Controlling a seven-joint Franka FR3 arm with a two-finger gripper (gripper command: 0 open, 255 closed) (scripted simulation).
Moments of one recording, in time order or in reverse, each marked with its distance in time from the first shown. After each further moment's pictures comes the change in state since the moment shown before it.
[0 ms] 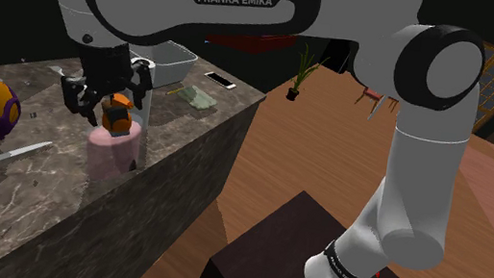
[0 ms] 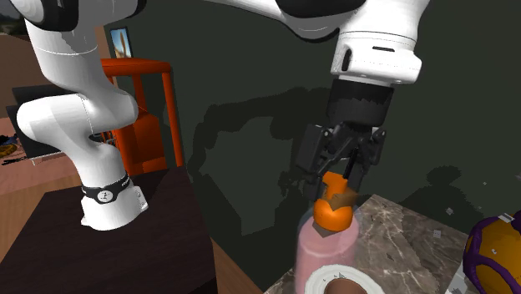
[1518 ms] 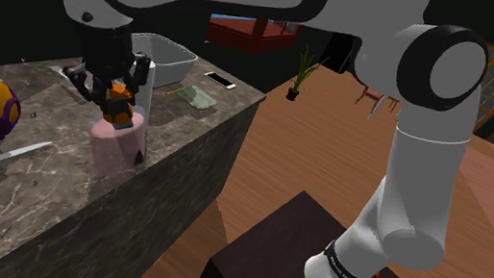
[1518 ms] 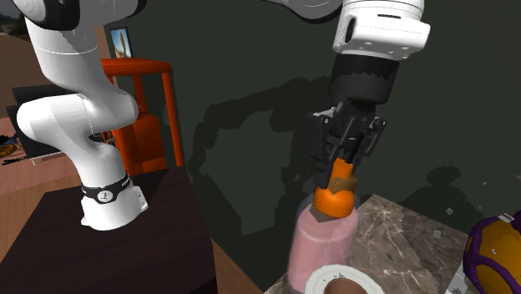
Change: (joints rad) arm 0.008 -0.006 0.003 0.067 0.006 -0.070 -0.015
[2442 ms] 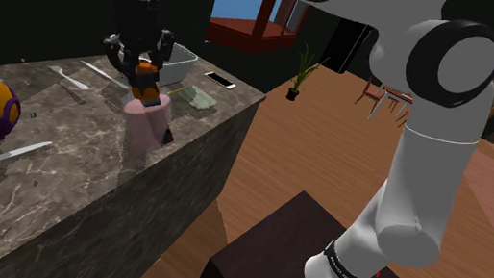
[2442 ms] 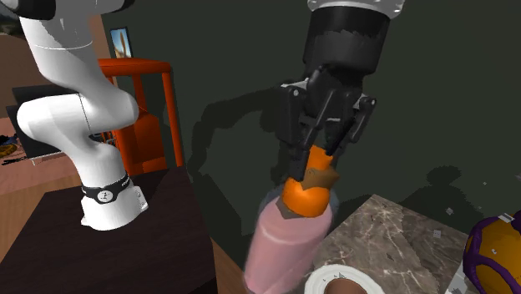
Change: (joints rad) arm -0.088 -0.072 -0.019 0.008 0.030 -0.049 -0.121
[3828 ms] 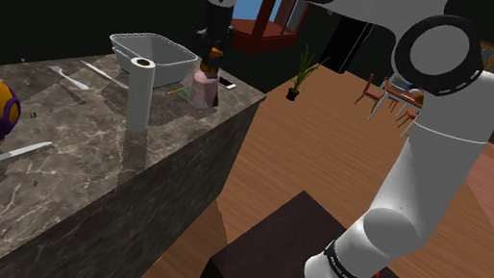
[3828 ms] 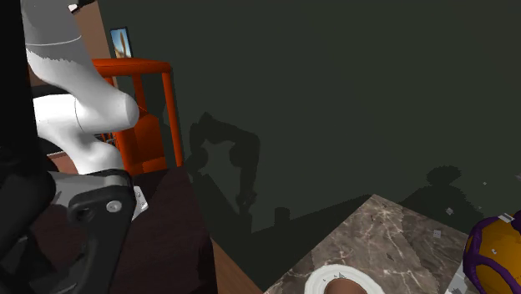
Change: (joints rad) arm -0.329 -0.068 -0.154 -0.082 0.043 0.125 -0.456
